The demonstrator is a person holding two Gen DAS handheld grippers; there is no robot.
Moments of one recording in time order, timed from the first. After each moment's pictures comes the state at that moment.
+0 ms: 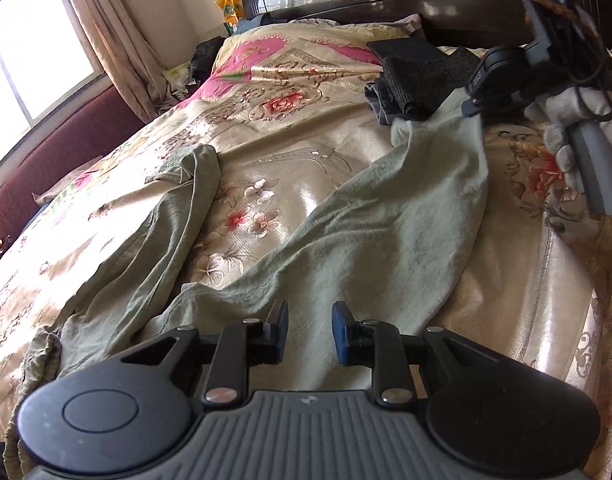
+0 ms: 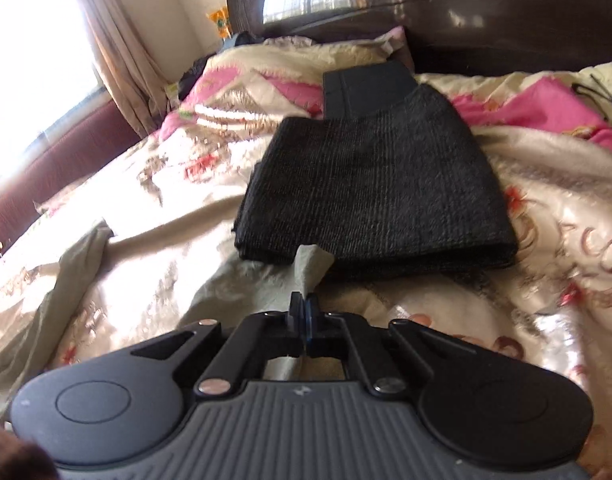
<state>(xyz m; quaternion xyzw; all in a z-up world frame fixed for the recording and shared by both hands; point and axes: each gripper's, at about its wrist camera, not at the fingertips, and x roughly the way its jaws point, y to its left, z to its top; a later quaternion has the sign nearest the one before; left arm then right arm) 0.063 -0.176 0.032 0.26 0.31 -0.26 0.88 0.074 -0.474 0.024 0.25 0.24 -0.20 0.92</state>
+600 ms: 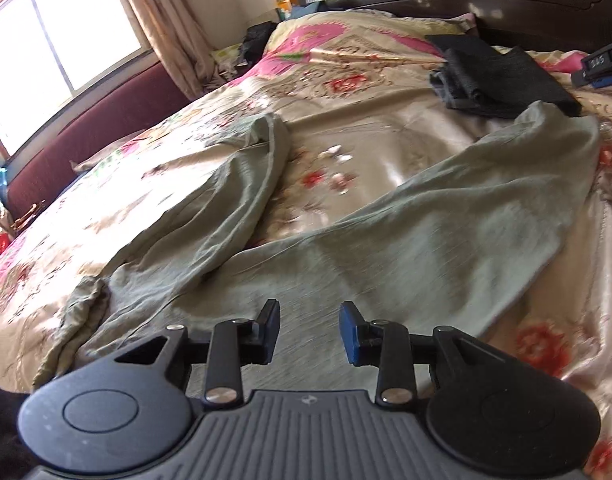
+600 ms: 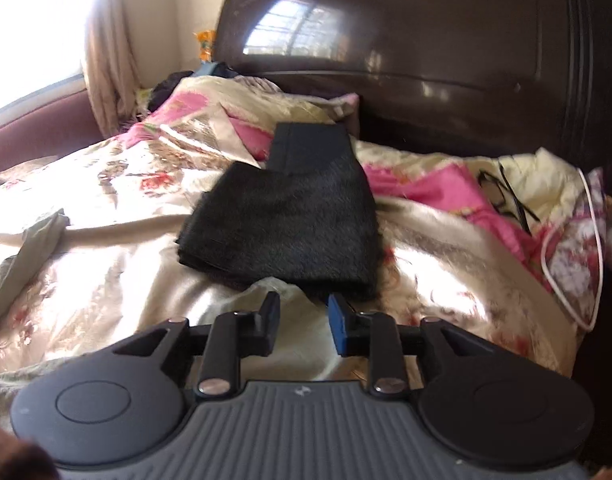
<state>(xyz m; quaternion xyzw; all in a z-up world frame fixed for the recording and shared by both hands) 0.077 -0.101 0.025 0.24 0.32 -0.19 0.90 0.033 -0.427 0.059 0.08 0.25 -0.26 0.93</state>
